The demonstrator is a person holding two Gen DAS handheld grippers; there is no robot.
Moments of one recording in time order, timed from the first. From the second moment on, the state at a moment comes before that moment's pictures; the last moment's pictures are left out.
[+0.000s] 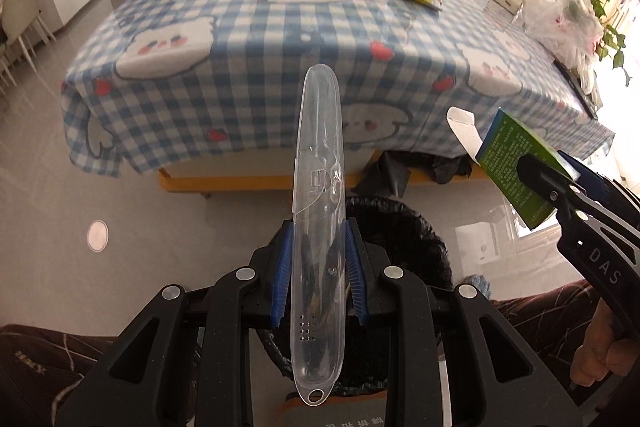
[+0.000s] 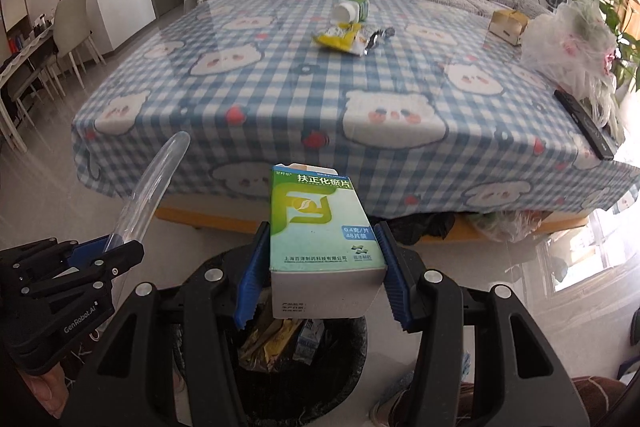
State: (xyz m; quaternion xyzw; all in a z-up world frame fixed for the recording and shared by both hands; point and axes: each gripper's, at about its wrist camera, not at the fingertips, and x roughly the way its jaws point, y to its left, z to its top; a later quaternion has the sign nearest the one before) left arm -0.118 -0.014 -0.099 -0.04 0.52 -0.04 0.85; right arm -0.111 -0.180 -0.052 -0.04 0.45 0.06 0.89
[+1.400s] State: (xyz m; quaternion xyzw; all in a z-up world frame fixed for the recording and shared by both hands) left arm -0.130 -0.087 -0.190 0.00 0.55 -0.07 0.83; right arm -0.105 -0.223 -0.084 0.00 0.50 -0.01 0.87
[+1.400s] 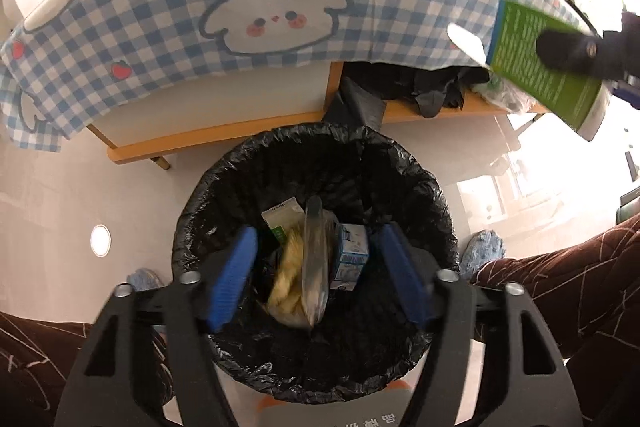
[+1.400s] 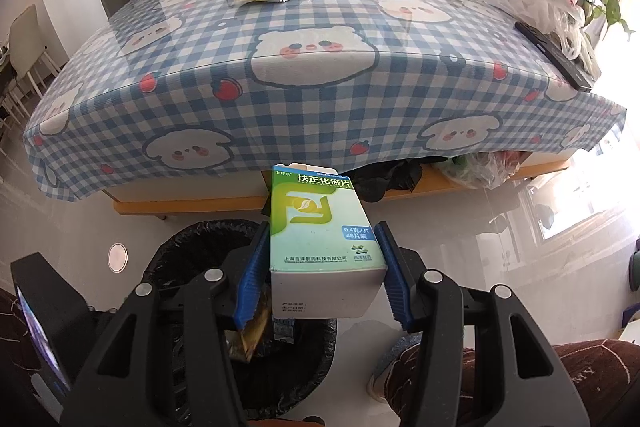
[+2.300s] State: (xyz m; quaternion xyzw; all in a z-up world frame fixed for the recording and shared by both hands) left arm -0.110 0.001 -0.160 -0.01 0.55 0.00 0.84; right arm -0.114 -0.170 -0.138 -0.01 0.55 0.01 0.83
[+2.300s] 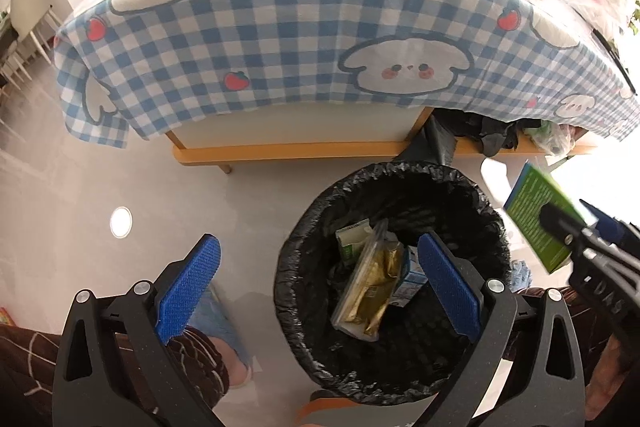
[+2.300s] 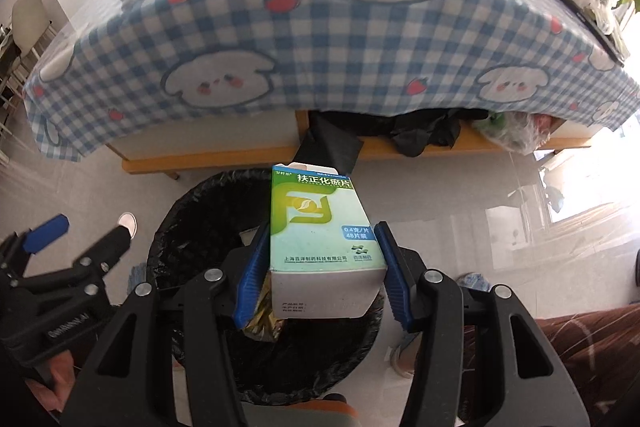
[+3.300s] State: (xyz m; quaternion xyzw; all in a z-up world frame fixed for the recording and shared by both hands) left arm -0.108 0.026 -0.160 -0.02 0.55 0.03 0.84; right arm -0.116 -0.125 -0.157 -0.06 0.55 0.01 0.83
